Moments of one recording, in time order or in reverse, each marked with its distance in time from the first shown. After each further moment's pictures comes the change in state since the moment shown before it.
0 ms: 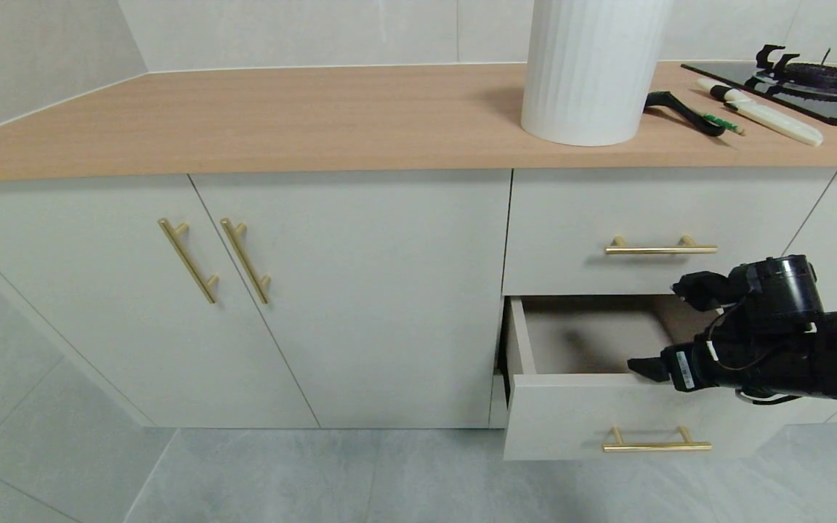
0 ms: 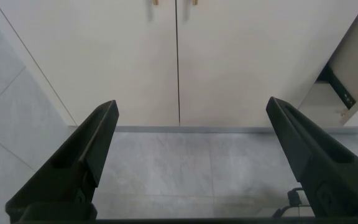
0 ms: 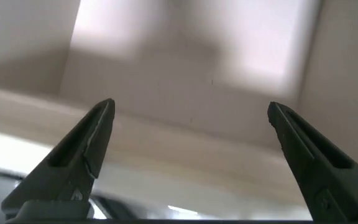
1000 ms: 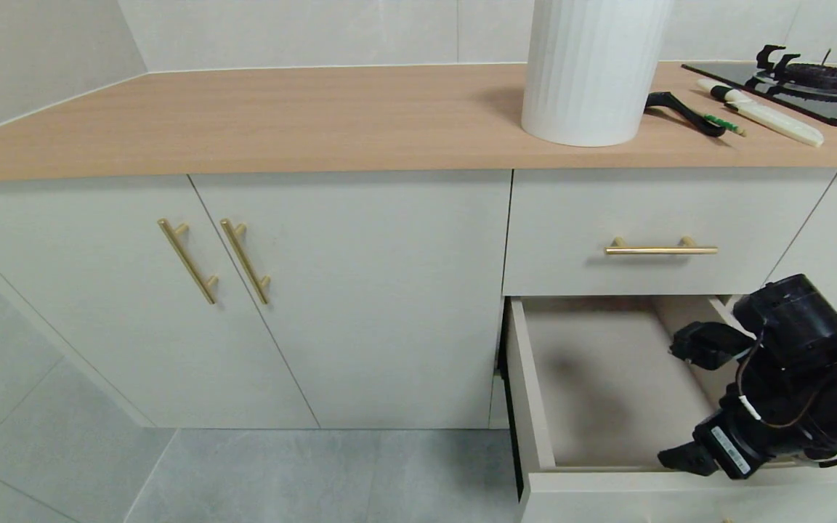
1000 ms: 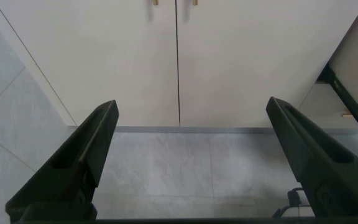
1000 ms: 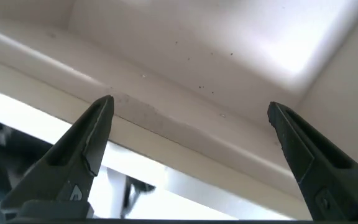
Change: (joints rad) left arm 0.000 0.000 0.000 0.000 -0.001 0.000; right arm 0.130 -0.169 -0.018 0.546 -0.009 -0.135
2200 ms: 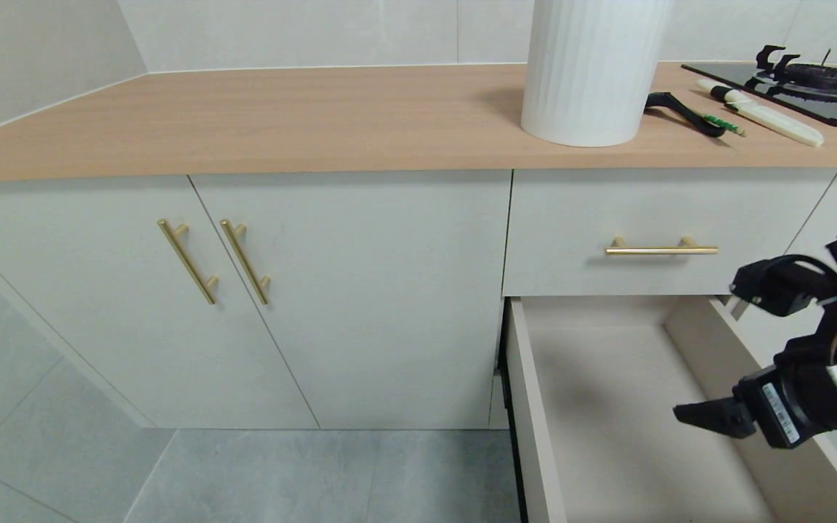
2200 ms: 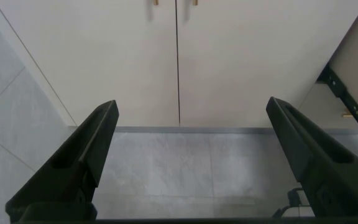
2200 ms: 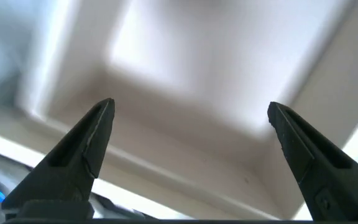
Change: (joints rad) left arm 0.000 0.000 0.000 0.000 0.000 0.000; right arm 0.085 -0.231 -0.144 0.139 -0.041 0.204
